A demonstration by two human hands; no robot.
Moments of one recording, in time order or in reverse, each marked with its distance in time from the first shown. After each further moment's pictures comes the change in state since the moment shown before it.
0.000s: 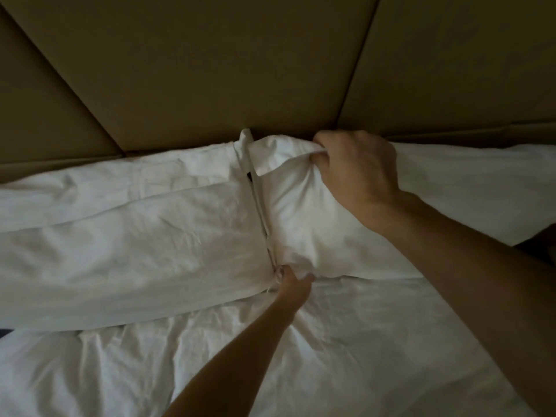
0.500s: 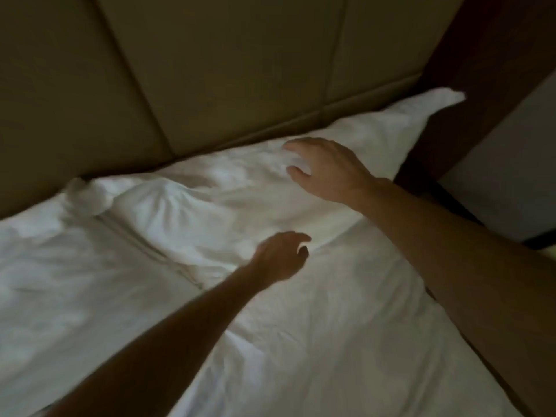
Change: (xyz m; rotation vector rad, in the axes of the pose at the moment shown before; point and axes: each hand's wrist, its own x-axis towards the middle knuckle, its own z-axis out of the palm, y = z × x) left_hand -0.083 0.120 0.102 1.084 -0.246 0.921; right_hand -0.091 0.179 -0.058 0.174 -0.227 0.180
